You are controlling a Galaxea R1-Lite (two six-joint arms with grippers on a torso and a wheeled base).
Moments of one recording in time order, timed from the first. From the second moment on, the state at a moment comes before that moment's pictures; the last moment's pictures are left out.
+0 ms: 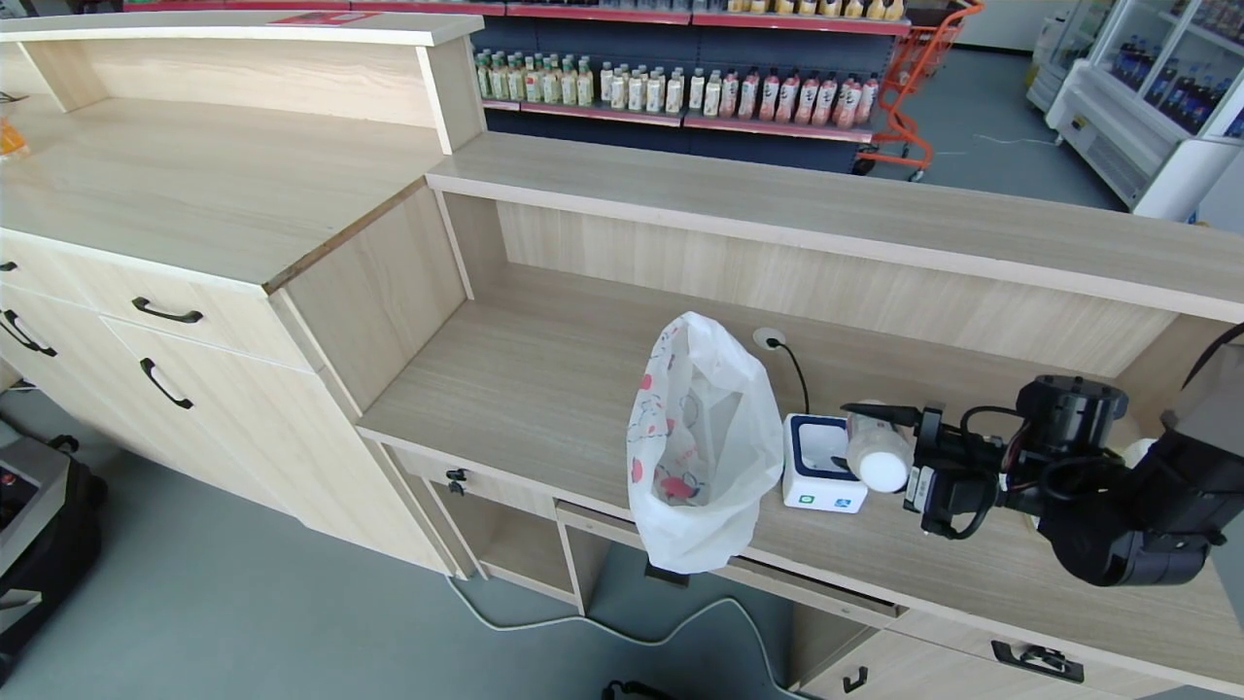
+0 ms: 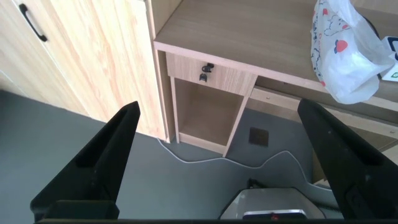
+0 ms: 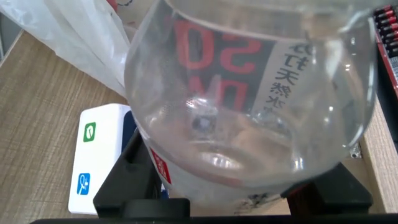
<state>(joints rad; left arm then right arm) -0.01 0.00 0.00 0.01 -0.04 -0.04 -0.03 2.17 -0.72 -1.26 0.94 -1.47</state>
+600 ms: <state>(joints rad) -0.01 0.00 0.00 0.01 -0.04 -0.04 0.01 2.23 -0.80 -1.26 0.94 -1.47</state>
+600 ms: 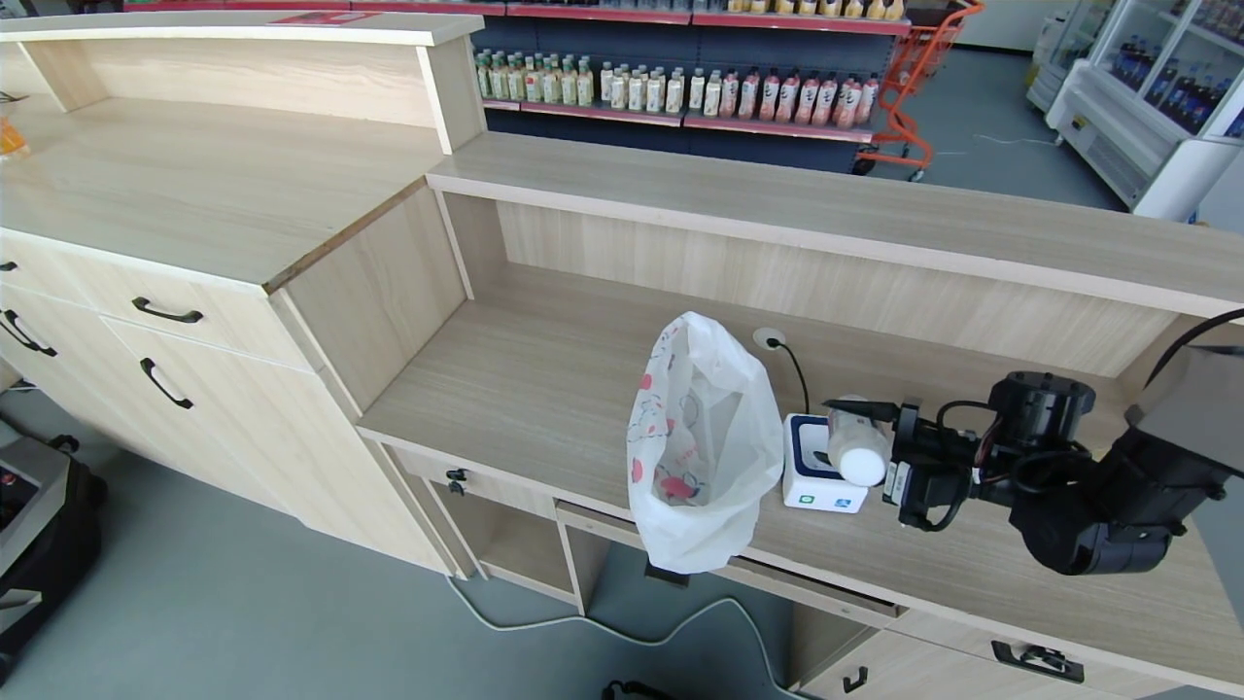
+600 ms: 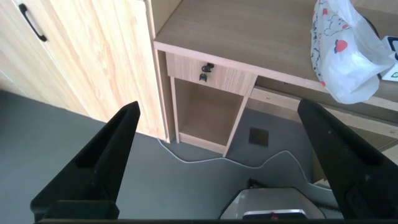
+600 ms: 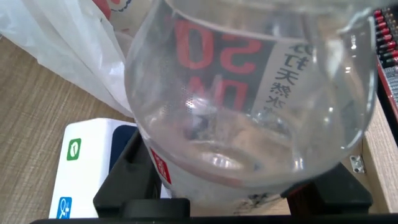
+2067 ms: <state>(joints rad) -0.01 0.00 0.00 0.01 -0.04 -0.04 0.07 2.35 -0.91 -1.38 0.93 -1.39</state>
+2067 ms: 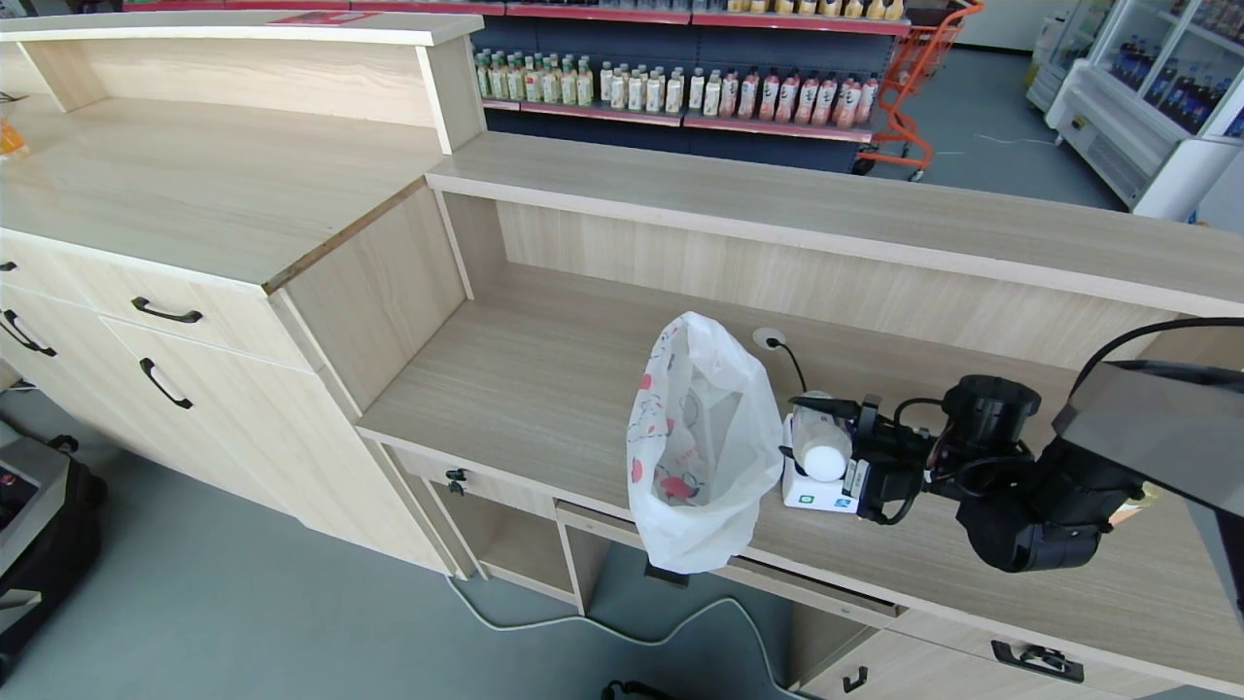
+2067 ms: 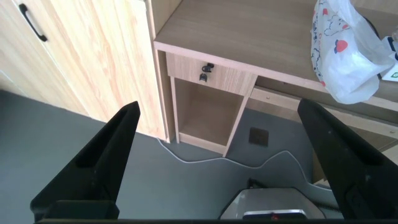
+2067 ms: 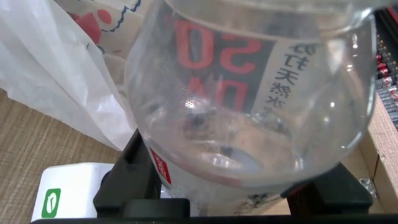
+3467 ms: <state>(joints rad) -0.01 0.00 0.00 0.01 -0.04 -0.04 -0.01 1.76 -0.55 -1.39 0.15 -0.31</state>
